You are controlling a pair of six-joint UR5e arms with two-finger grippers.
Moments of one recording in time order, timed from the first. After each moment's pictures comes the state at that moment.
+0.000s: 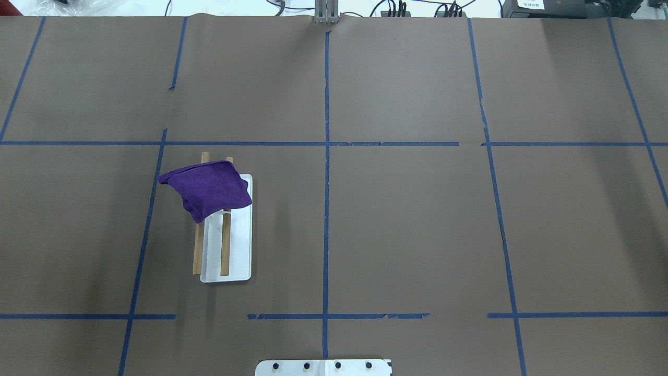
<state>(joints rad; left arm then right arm) -1.59 -1.52 -1.64 -1.55 -2.45 0.12 1.57 -1.56 1.66 -1.67 2.31 -0.30</state>
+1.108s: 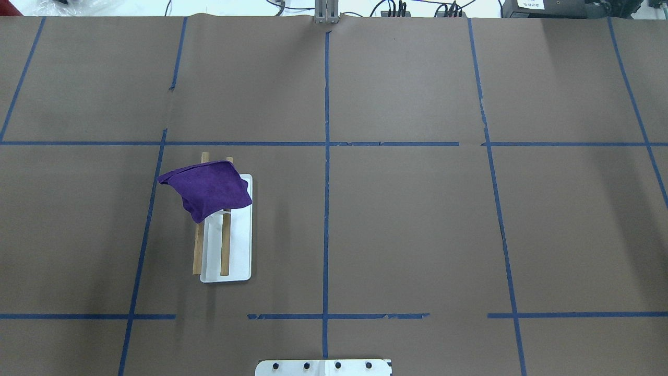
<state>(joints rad) -1.59 -1.48 -1.70 -1.55 -2.44 0.12 1.57 -1.60 1.68 -1.65 2.32 -0.30</state>
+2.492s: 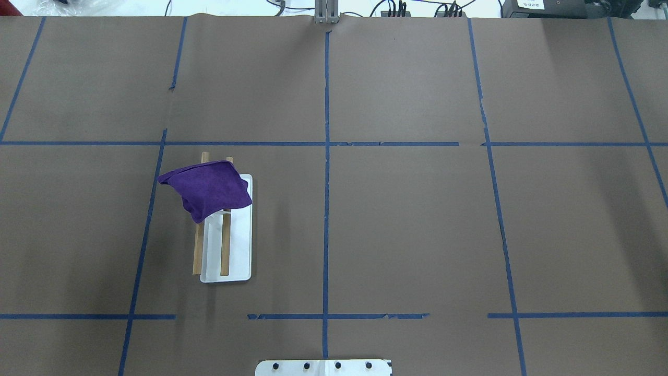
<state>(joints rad) -1.54 -1.51 -1.75 -1.54 -2.43 0.11 1.55 -1.67 1.76 -1.65 2.31 -0.30</state>
